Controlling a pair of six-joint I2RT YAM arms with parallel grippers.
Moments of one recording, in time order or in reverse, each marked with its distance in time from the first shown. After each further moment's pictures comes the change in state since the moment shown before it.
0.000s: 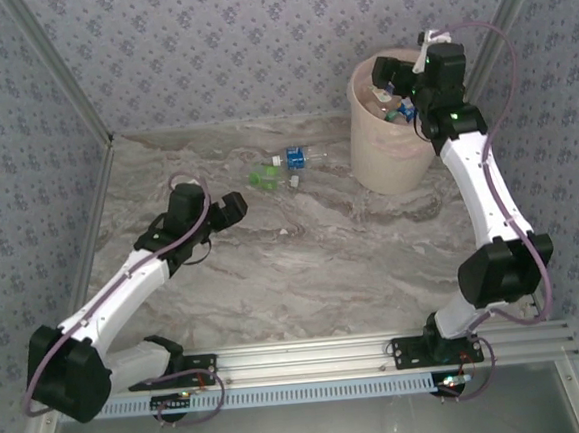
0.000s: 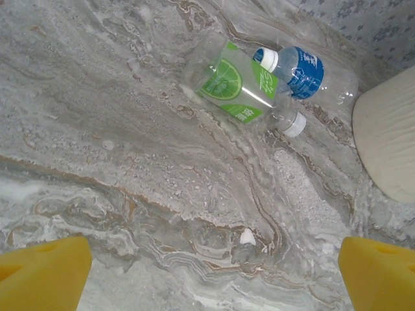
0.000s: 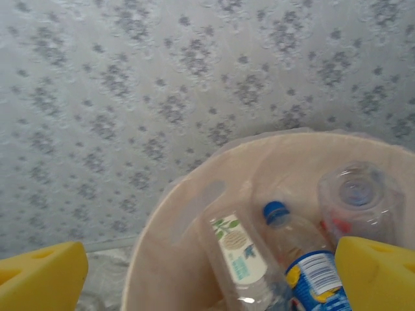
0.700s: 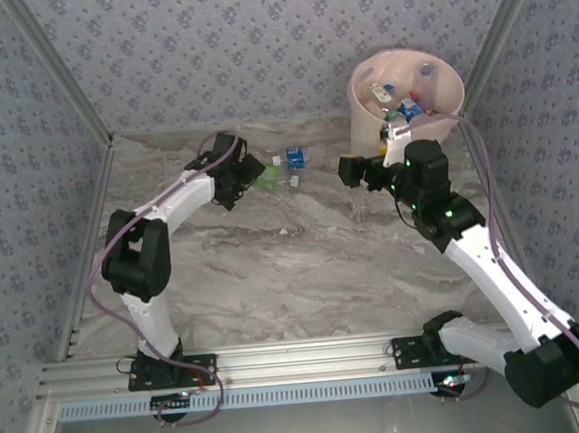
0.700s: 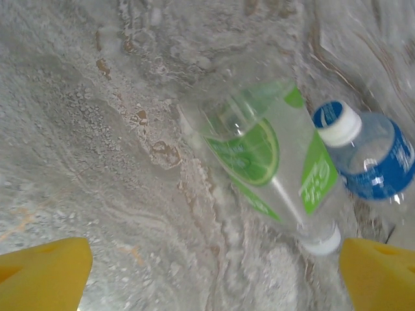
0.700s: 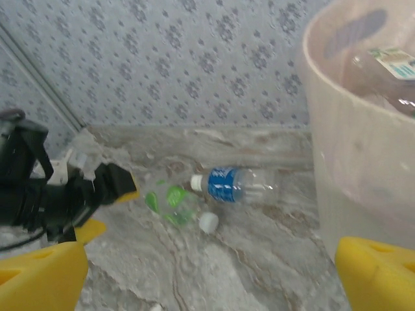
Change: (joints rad) left arm 0.031 0.732 0.624 -0.201 0.026 -0.455; right arm 0.283 -0.537 -0.661 0.059 -0.039 -0.023
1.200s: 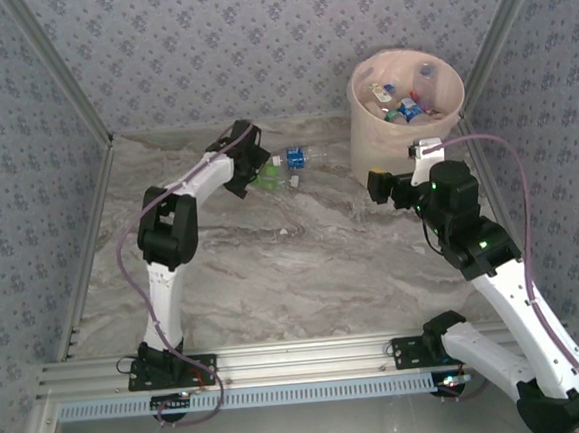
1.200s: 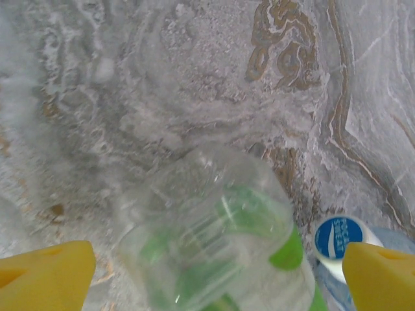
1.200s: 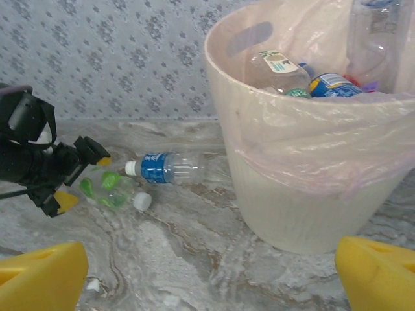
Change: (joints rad) left arm 0.005 0.350 0.396 -0.108 -0.076 -0.129; right arm 0.001 -0.196 0.016 -0.256 0.209 -0.077
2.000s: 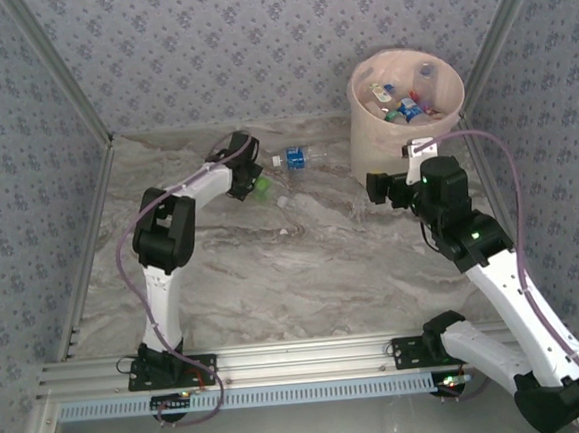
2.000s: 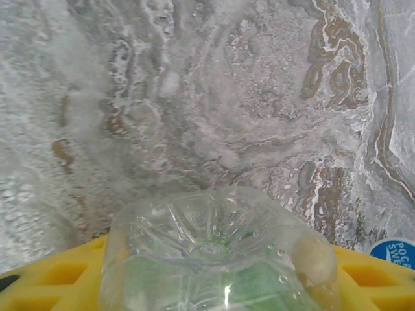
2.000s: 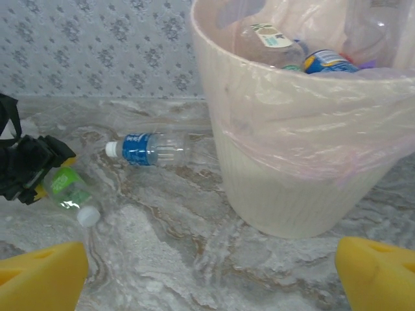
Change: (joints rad) left arm 0.001 -0.092 -0.237 0.174 -0.071 0.008; right arm 0.001 0.059 -0.003 -0.002 0.004 -0.003
